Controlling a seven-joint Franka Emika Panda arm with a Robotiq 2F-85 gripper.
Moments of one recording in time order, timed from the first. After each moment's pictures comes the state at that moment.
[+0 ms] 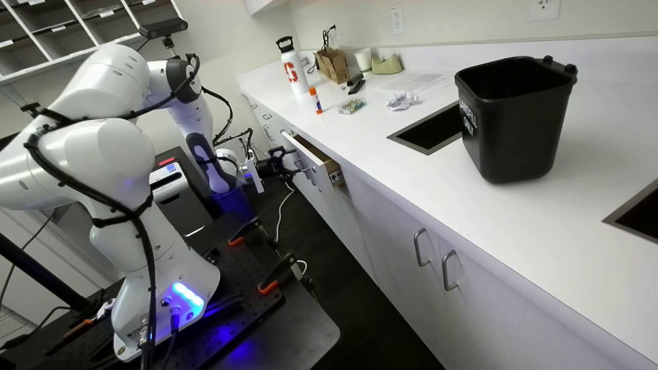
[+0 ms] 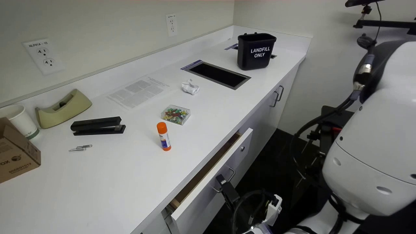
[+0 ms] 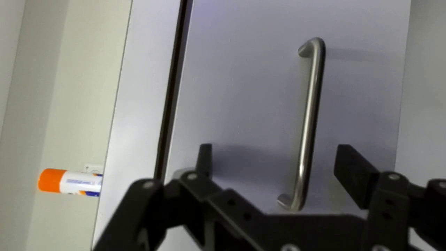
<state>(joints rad) 0.91 1.15 0.16 -1.63 -1.60 1.49 1.03</state>
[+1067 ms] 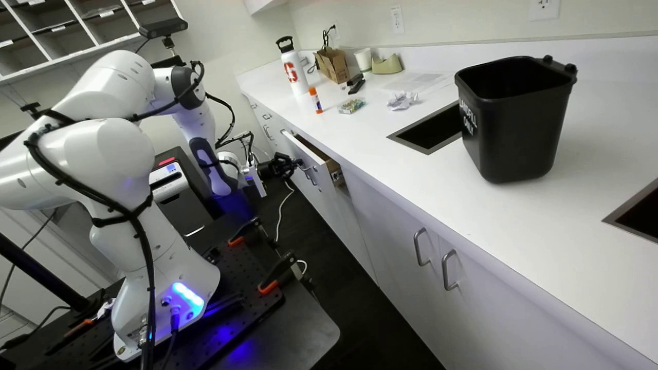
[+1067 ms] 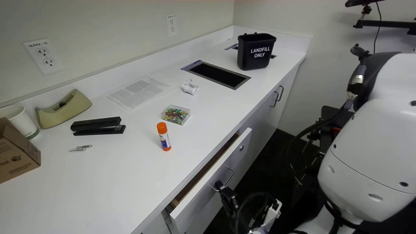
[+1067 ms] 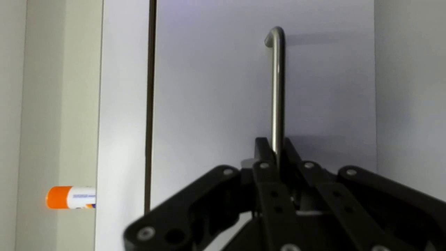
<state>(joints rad) 0.91 1.21 0.17 -1.57 -1.61 1.48 1.17</state>
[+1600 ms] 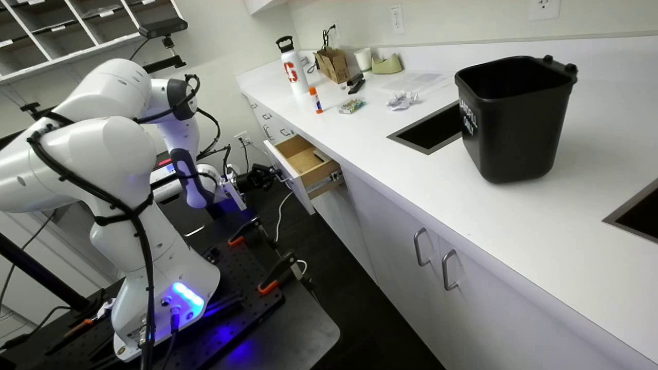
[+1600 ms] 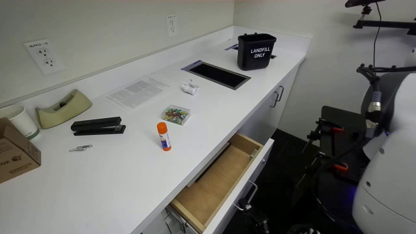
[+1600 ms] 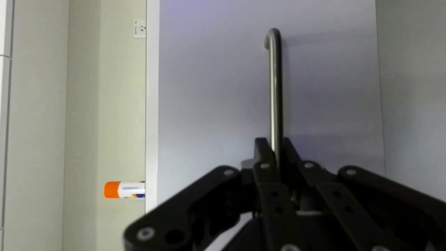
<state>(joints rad) 0.99 1.26 0.28 -1.57 -1.53 1.27 1.28</state>
